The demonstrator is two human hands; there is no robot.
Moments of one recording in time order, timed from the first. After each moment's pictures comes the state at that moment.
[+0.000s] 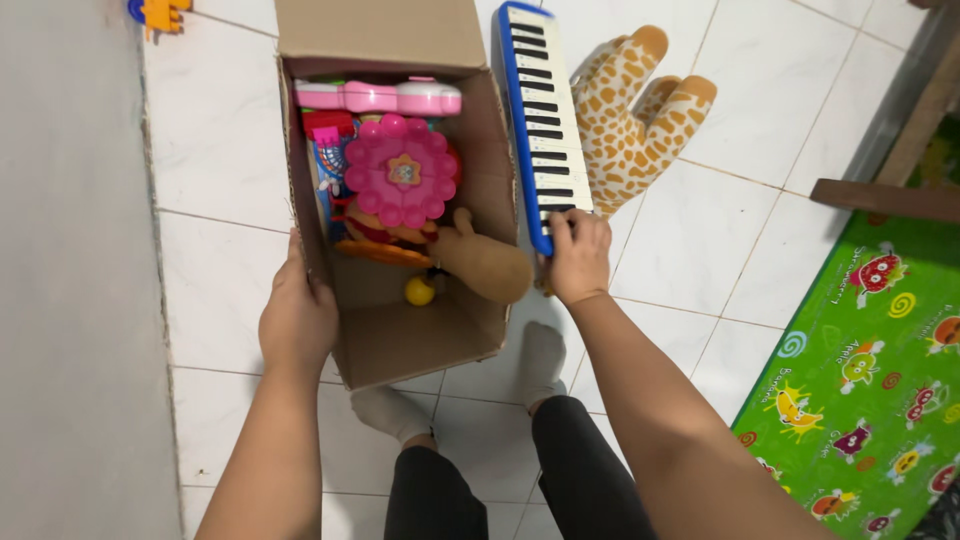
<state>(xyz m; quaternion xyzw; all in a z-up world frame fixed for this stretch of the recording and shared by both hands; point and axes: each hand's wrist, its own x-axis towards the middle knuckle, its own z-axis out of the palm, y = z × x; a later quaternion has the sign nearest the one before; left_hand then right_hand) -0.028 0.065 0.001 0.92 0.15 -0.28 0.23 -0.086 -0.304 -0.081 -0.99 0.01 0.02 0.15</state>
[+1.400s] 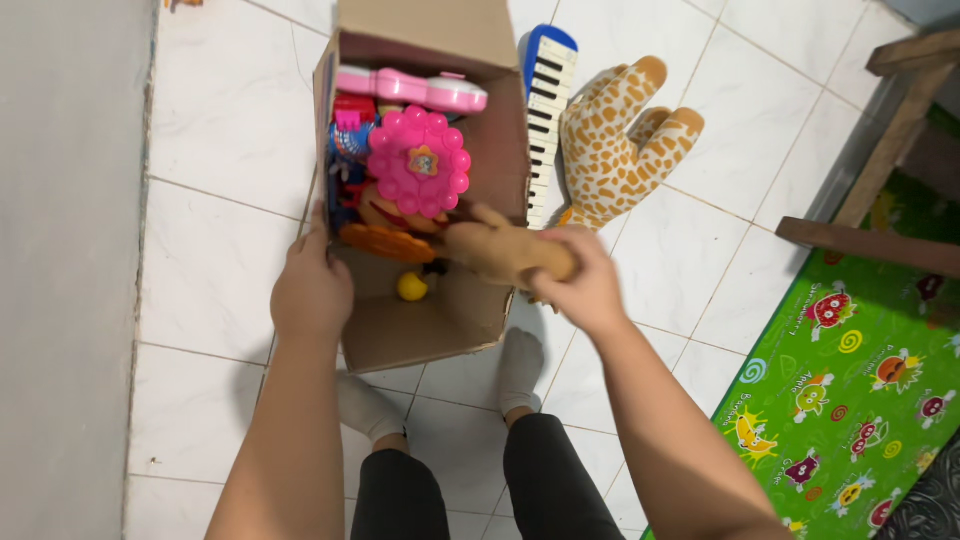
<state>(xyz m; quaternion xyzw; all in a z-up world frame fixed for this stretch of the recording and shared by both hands) -0.036 0.048 0.009 0.94 0.14 -0.20 0.24 -0.067 -0.286 0.032 -0.89 0.09 0.10 0.44</state>
